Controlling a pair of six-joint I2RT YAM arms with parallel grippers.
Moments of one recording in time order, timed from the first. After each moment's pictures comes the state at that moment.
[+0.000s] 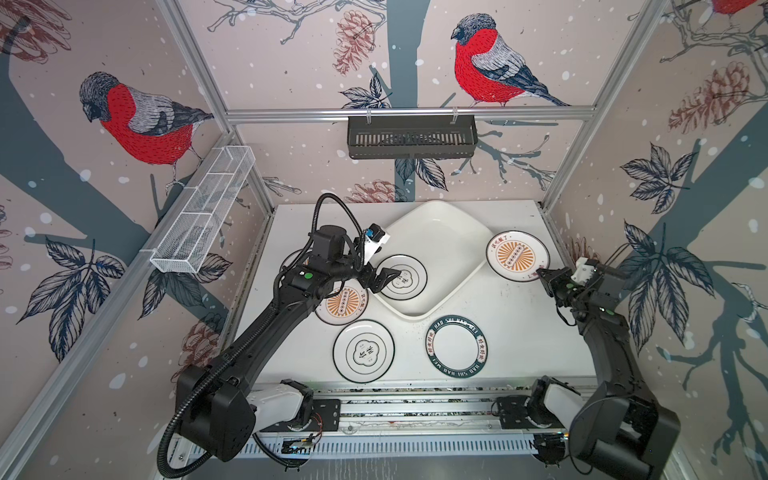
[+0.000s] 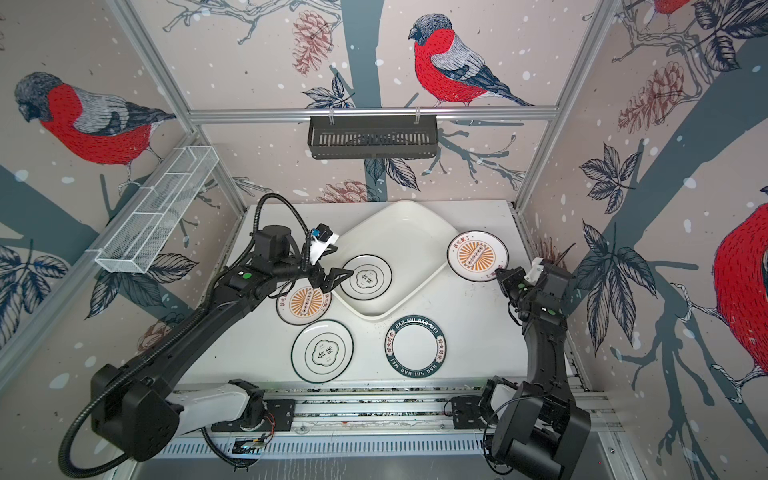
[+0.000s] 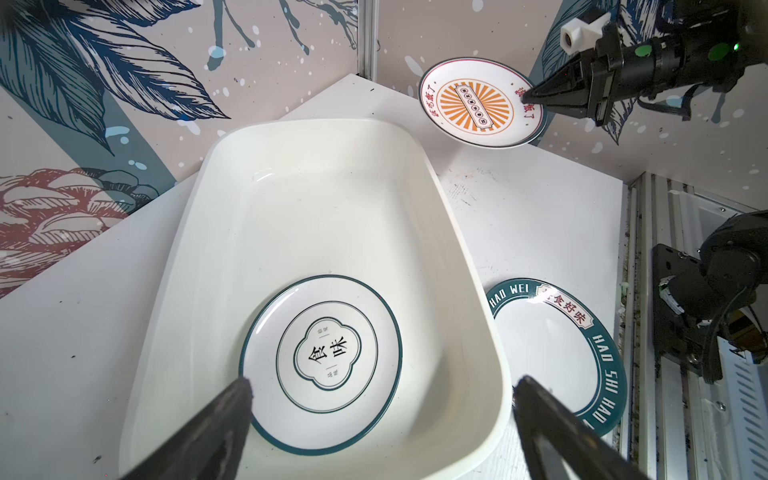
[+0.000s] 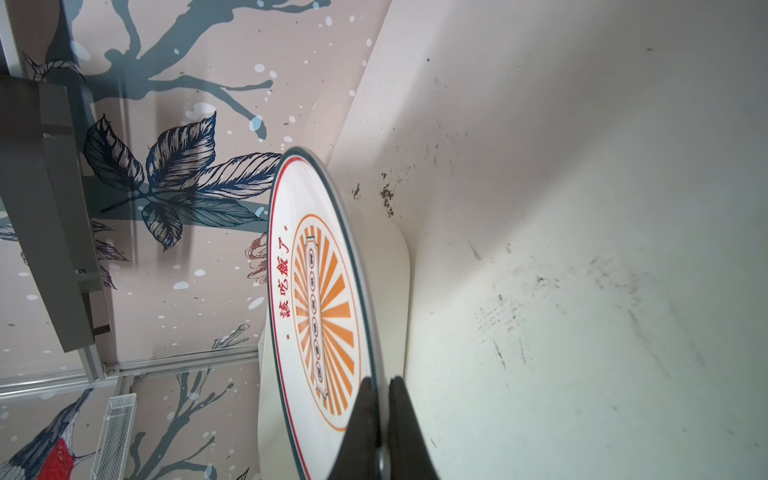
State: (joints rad) left arm -0.40 1.22 1.03 -0.34 0.58 0.26; right arm -0.40 1.07 0.66 -0.17 -0.64 0.79
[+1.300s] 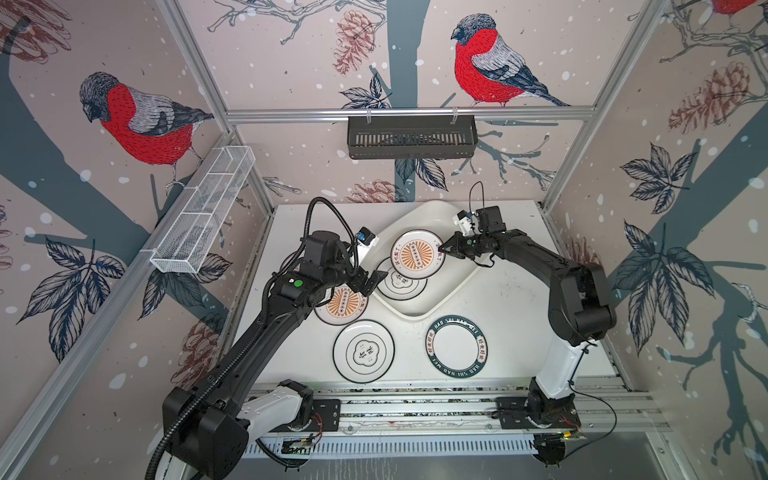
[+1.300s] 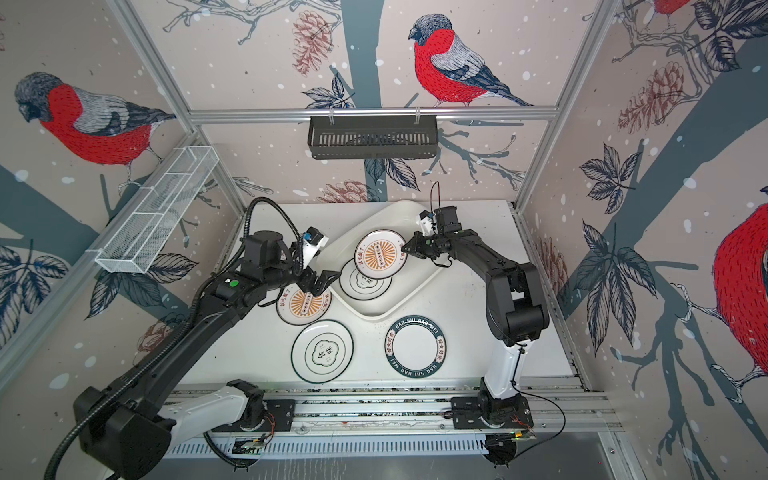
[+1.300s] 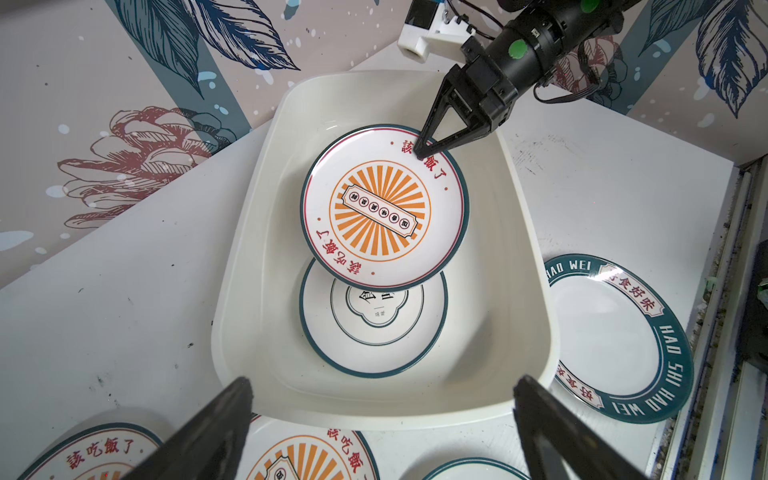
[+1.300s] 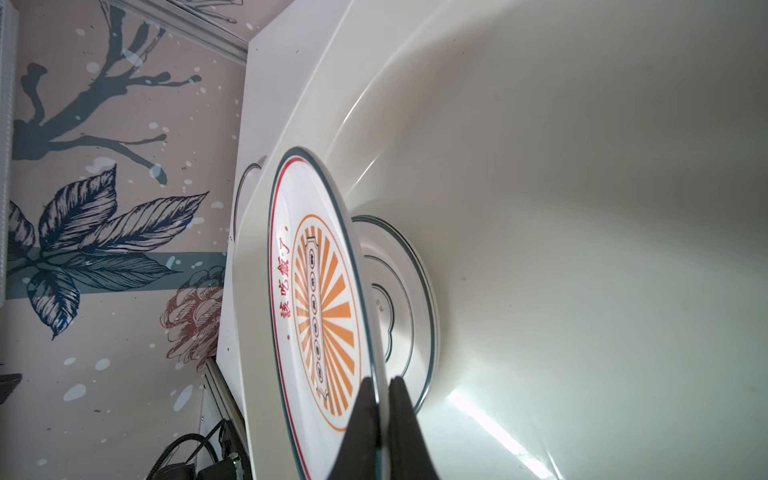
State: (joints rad) left arm -0.39 1.14 1.02 -0.47 0.39 0.26; right arm 0.28 1.89 1.38 -0.37 -0.71 0.41
